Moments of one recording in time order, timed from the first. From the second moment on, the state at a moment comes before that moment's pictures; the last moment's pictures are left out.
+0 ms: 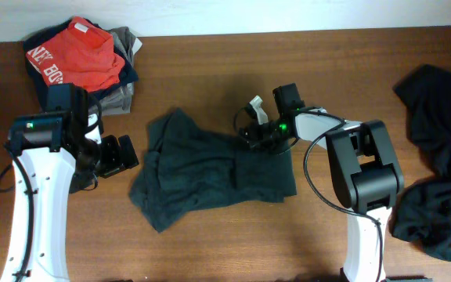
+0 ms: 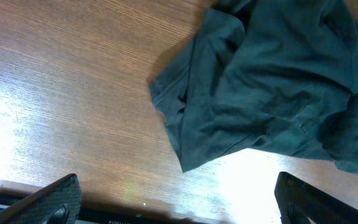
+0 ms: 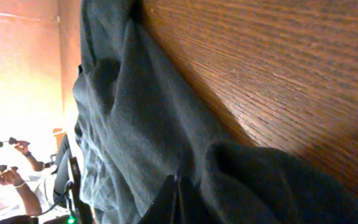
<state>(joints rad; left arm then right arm) 0.08 1.46 1.44 -1.43 0.08 -0.29 0.23 2.22 1.34 -0.36 -0.98 0.16</state>
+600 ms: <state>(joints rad) 0.08 1.46 1.33 -1.35 0.08 -0.29 0.14 1.80 1.40 -0.98 -1.09 -0.12</state>
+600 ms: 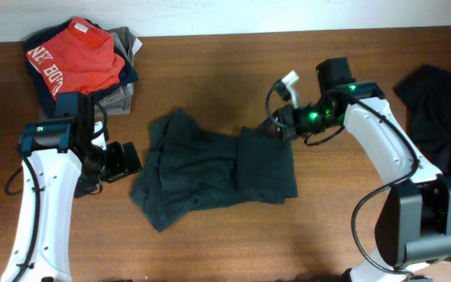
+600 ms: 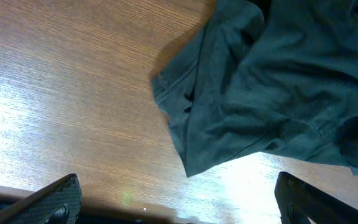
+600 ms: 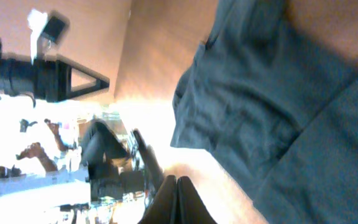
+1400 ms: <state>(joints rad) 0.08 1.46 1.33 -1.36 0.10 -0.29 0.21 1.98 0.98 -0.59 -0.98 -0.13</state>
